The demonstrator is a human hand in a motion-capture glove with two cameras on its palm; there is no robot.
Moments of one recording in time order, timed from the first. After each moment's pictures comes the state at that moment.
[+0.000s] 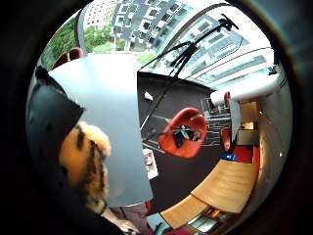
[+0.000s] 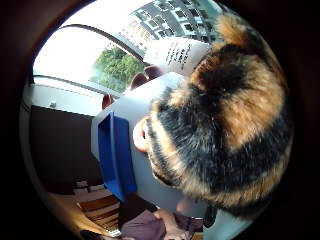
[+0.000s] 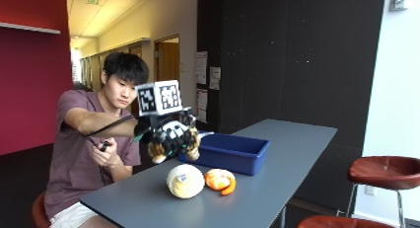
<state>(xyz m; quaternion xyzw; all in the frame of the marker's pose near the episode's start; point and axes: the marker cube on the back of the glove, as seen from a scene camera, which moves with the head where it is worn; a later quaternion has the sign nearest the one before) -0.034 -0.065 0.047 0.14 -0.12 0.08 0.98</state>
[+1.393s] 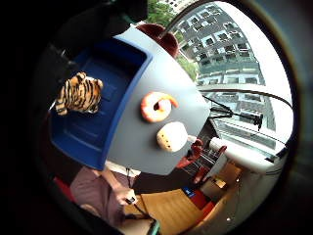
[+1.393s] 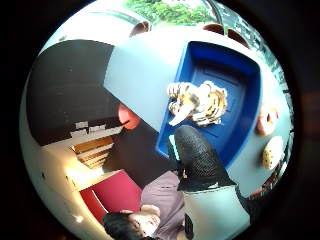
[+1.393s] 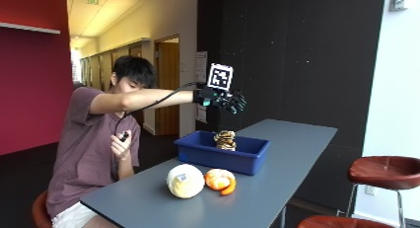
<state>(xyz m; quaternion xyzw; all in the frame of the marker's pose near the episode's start) -0.407 0.014 -0.065 0.00 -0.07 -0.27 0.96</state>
